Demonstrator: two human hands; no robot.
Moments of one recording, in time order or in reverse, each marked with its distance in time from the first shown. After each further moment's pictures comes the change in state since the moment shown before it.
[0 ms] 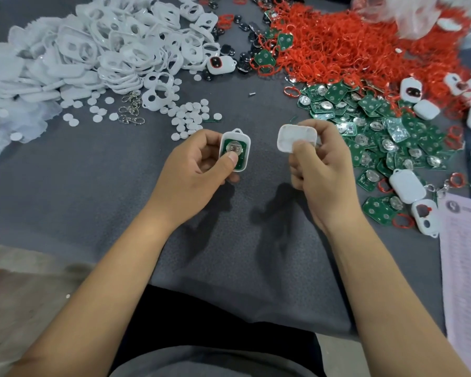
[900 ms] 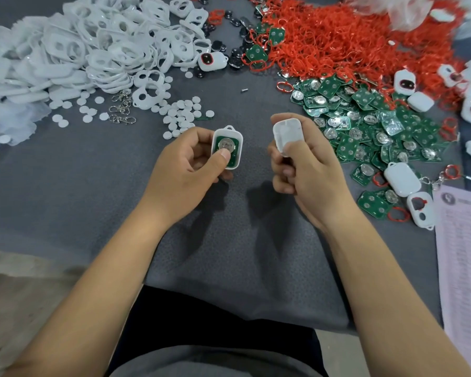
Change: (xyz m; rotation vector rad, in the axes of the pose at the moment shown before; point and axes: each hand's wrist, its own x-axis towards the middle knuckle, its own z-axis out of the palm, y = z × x) left_hand 0.002 -0.001 0.000 0.039 0.013 -0.021; right_hand 0.003 0.008 -0.002 0.135 -0.225 0.132
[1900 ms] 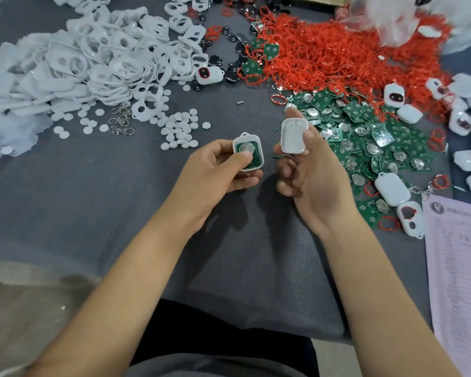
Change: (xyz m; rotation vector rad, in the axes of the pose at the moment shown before) left_hand 0.014 0.021 0.042 -0.473 -0.012 -0.280; right_hand 0.005 -0.012 -0.009 0.260 0.105 0.112
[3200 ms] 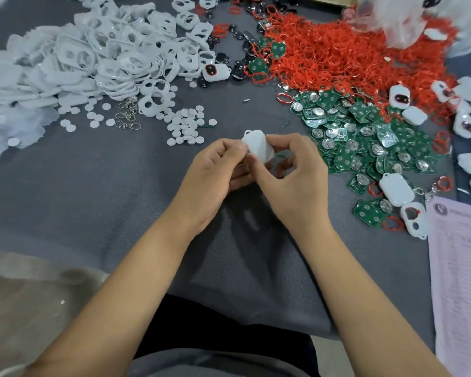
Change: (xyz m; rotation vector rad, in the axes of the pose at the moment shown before) left_hand 0.000 -0.012 -0.009 -0.066 -0.054 0.049; right_hand -0.011 0.030 0.017 -0.967 0.262 -0.599
